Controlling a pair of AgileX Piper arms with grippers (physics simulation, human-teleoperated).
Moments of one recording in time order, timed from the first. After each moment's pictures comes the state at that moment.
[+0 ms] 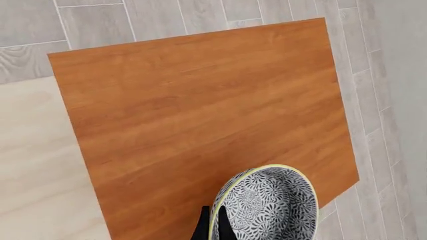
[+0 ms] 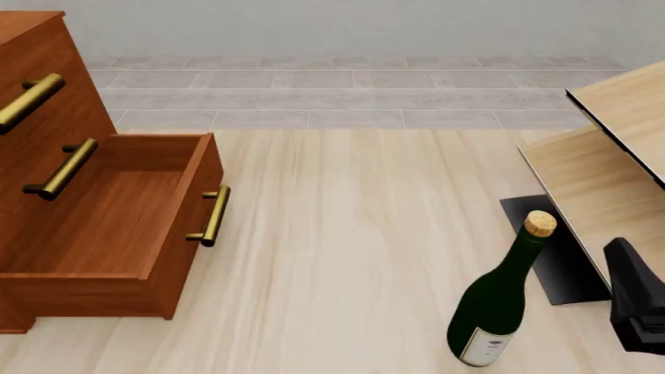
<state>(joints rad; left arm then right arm) 0.63 1.42 -1.71 1.22 -0.77 0.02 0.00 0.00 -0.03 0.05</state>
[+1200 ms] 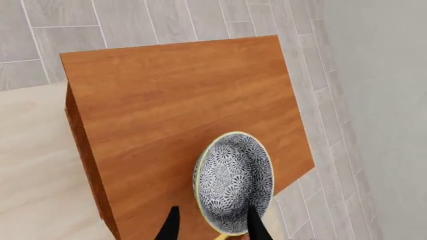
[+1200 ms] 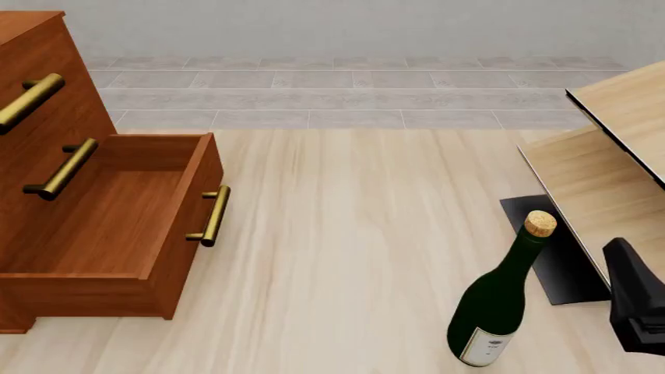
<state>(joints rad) 0.61 1.32 -1.75 1.22 -0.82 0.02 0.00 0.00 -0.04 0.04</state>
